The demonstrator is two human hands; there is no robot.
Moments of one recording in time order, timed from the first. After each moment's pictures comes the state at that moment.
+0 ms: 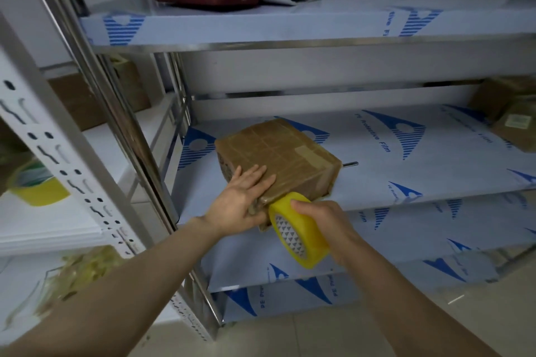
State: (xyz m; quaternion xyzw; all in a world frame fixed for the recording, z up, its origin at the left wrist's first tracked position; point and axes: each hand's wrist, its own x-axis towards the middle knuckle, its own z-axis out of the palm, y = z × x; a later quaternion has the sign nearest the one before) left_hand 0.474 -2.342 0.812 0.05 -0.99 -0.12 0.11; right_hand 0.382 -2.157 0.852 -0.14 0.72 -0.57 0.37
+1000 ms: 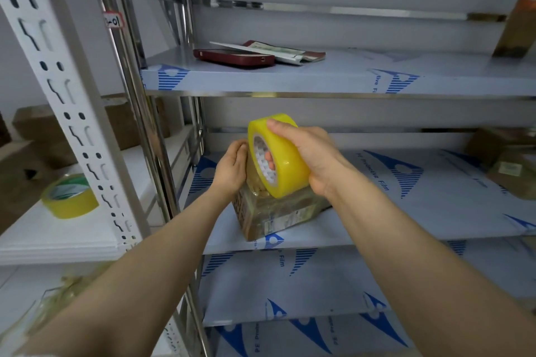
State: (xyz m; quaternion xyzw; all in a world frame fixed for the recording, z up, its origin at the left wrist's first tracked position) left_hand 0.447 -2.356 0.901 0.24 -0.75 -0.48 0.39; right_hand 0.406 -2.191 1.013 -0.28 0.62 -0.65 0.35
